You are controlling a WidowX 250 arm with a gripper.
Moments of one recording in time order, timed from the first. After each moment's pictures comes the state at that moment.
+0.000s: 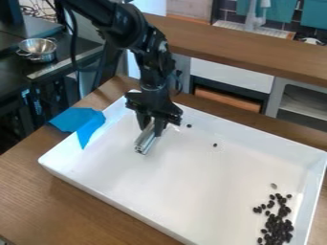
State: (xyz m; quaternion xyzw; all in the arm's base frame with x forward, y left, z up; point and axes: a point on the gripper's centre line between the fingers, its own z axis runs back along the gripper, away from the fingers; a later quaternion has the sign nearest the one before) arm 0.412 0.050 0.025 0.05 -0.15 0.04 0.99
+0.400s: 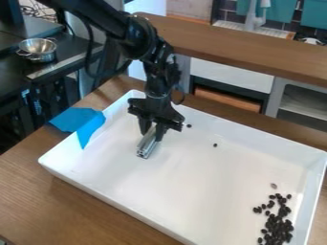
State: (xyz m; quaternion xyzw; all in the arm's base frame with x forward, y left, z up) arm 0.422 0.053 0.008 0.08 -0.14 0.06 0.99
